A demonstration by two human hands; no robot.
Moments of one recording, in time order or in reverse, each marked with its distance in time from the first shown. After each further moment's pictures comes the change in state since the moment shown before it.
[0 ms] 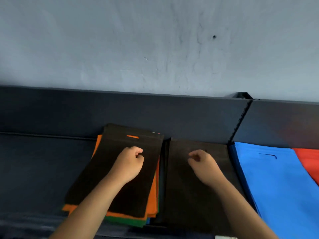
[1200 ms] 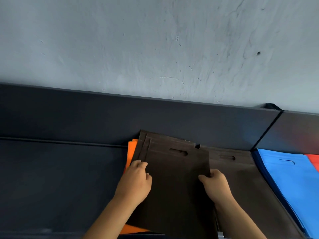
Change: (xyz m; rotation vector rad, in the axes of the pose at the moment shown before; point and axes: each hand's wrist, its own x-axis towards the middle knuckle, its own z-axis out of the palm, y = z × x) left_hand 0.000 -0.124 -0.062 0.124 -0.005 0.171; right_hand -0.034 -0.066 0.117 0.265 0.173 0.371
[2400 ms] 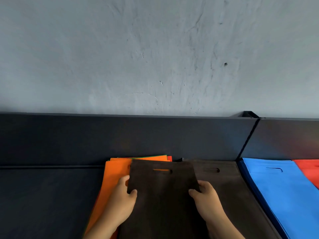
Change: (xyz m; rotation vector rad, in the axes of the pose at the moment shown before) left_hand 0.024 0.033 0.027 -0.535 -0.034 -0.261; right_hand 0.013 0.004 -0.034 0.191 -0.038 0.024
